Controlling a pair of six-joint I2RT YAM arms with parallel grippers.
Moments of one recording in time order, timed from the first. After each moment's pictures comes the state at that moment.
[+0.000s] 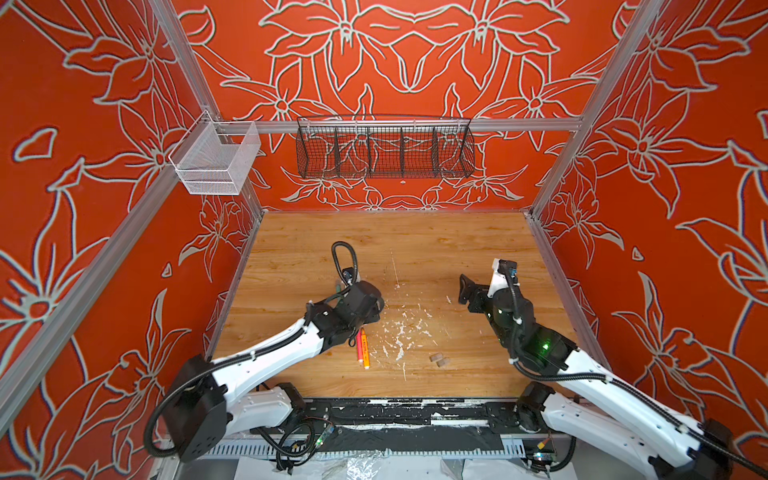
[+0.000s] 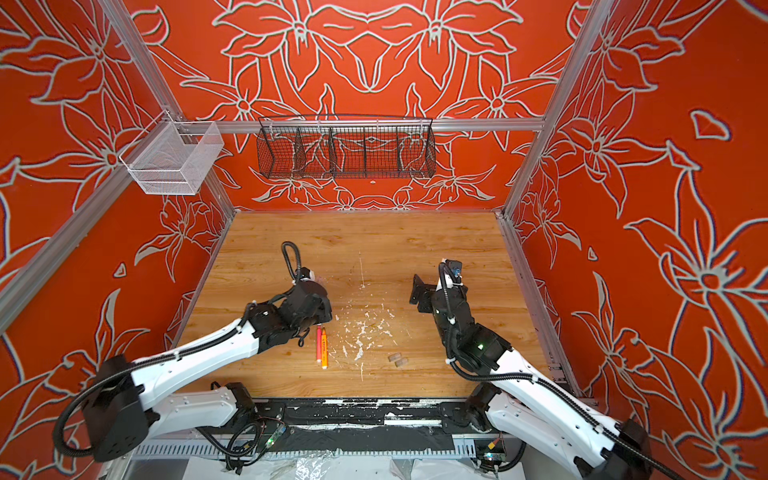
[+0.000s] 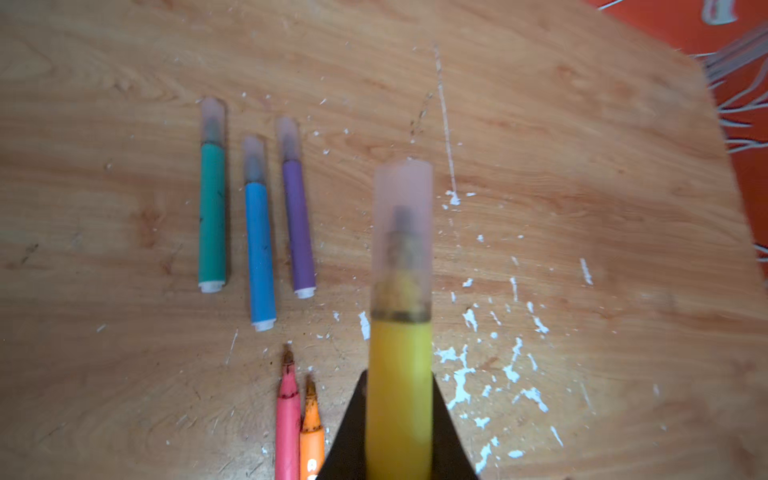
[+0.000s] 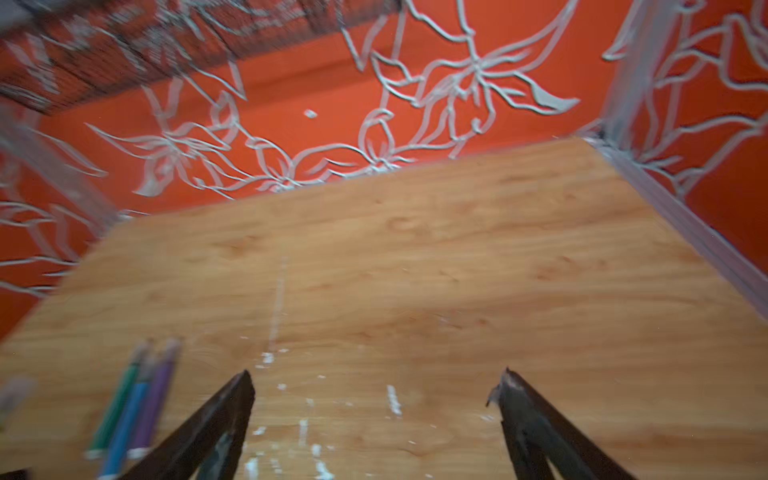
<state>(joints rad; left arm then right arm) -0.76 1.26 0.82 -0.48 -0.38 -0.90 0.66 0.79 0.56 -0.19 0.60 0.47</state>
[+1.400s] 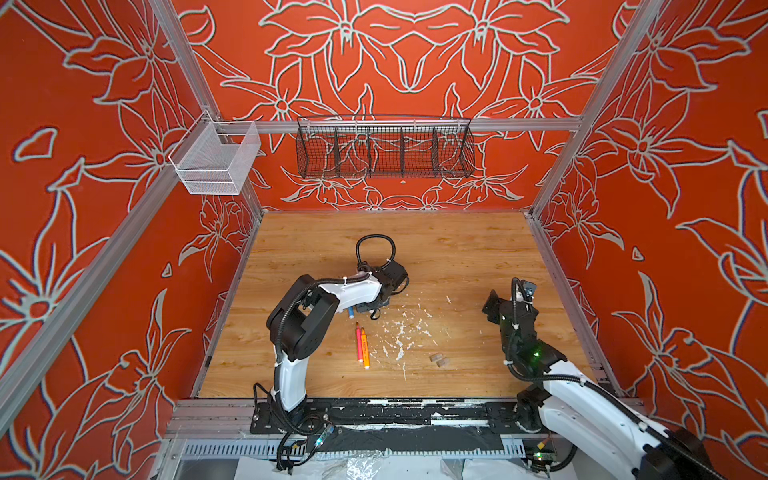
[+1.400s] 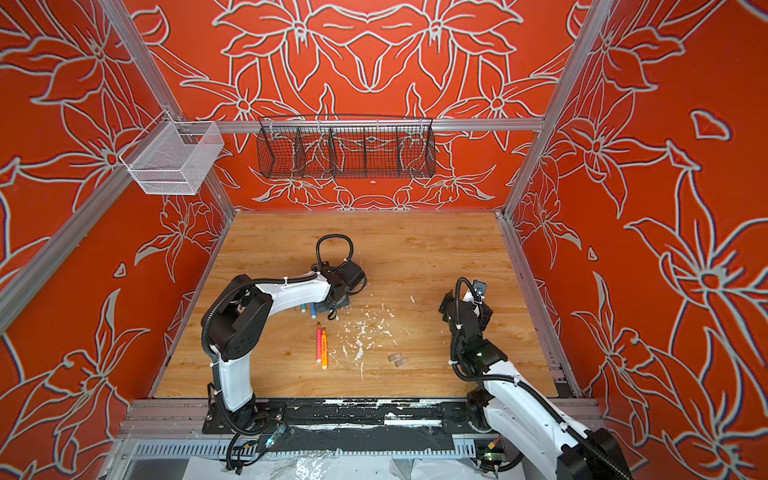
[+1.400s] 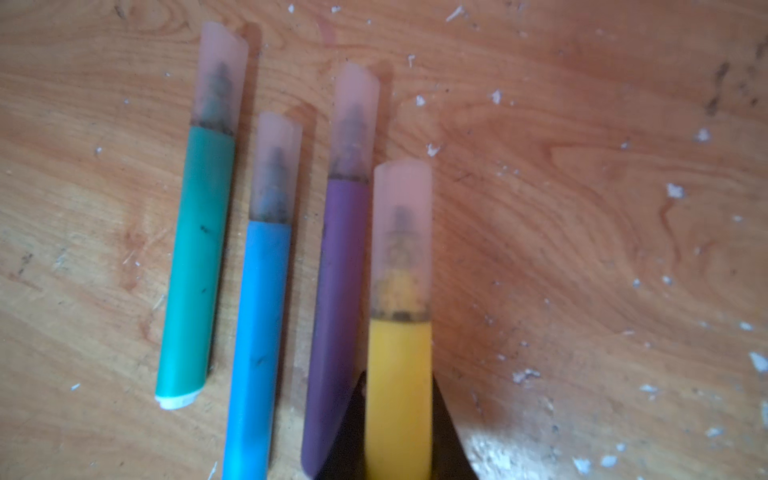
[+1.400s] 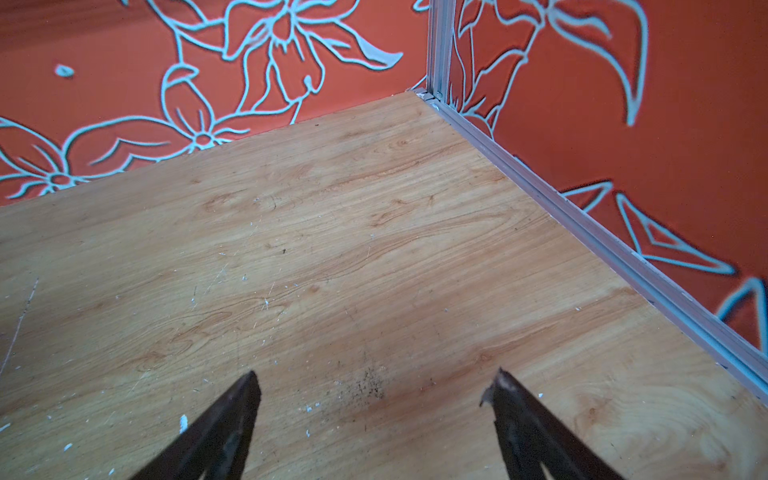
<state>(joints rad) -0.62 1.94 1.24 -0.71 -0.46 -0.98 0.41 0.78 0.26 0.05 0.68 0.45</state>
